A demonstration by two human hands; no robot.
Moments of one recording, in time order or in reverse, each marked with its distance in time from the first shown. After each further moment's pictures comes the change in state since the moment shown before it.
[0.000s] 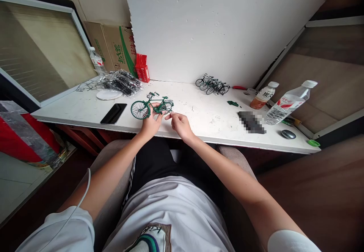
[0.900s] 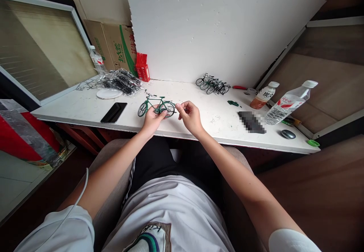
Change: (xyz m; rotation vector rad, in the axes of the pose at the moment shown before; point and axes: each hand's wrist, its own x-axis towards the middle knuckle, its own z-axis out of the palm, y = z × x) left_hand 0.003 0.016 0.008 -0.490 -0.027 -0.522; right_hand 0.016 -0.011 -0.032 -0.078 0.171 -0.249
